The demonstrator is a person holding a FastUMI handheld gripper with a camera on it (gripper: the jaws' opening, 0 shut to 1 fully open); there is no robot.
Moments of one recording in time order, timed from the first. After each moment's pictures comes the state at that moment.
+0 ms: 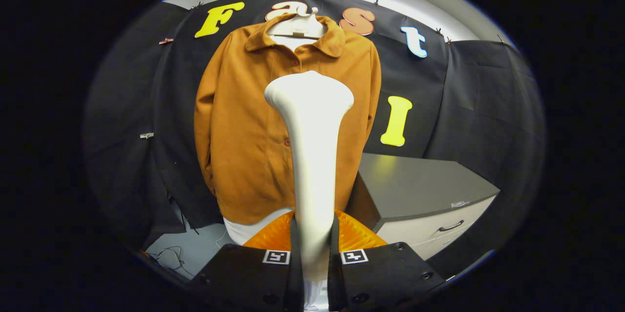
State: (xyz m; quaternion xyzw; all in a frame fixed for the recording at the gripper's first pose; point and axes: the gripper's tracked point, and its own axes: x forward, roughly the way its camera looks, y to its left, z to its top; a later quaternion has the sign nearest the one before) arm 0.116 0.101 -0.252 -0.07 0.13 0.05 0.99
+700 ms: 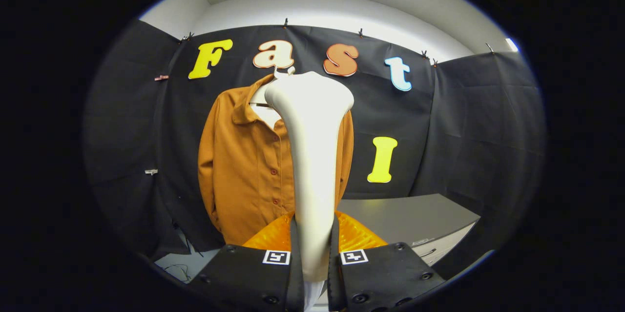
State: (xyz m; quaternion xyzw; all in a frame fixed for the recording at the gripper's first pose) arm 0.099 0.069 -0.112 -0.04 0.05 0.06 1.00
